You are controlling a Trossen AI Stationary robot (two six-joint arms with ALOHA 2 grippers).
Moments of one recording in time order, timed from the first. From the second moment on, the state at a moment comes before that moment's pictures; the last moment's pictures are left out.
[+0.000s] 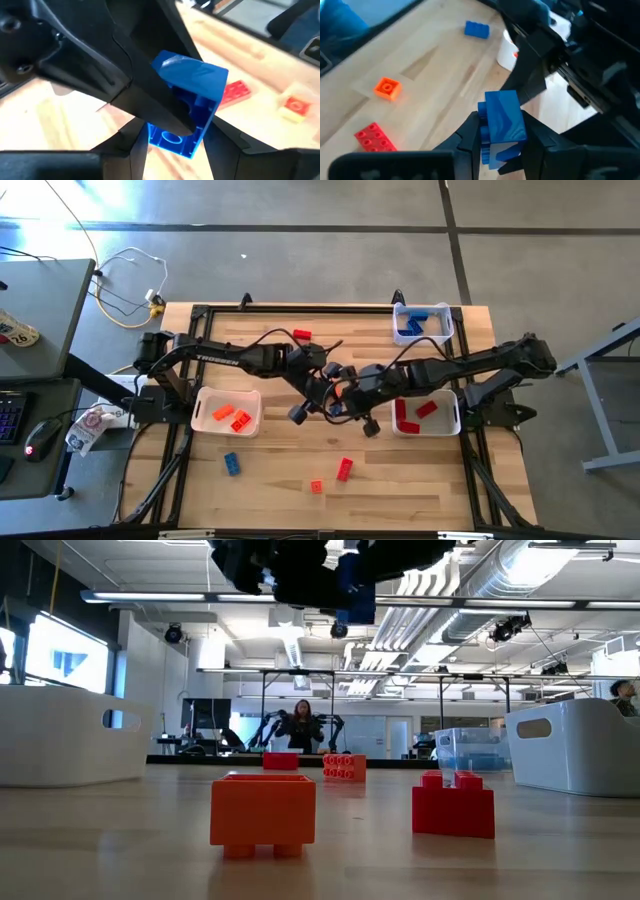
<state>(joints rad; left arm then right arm) 0.19 1.72 1.26 -0.23 0.46 0.61 0.13 1.48 1.13 -0.28 -0.08 -0.36</state>
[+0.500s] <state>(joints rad) 0.20 1.72 1.27 -0.36 -0.14 0.55 0.07 1.48 1.13 -0.51 0.12 -0.15</state>
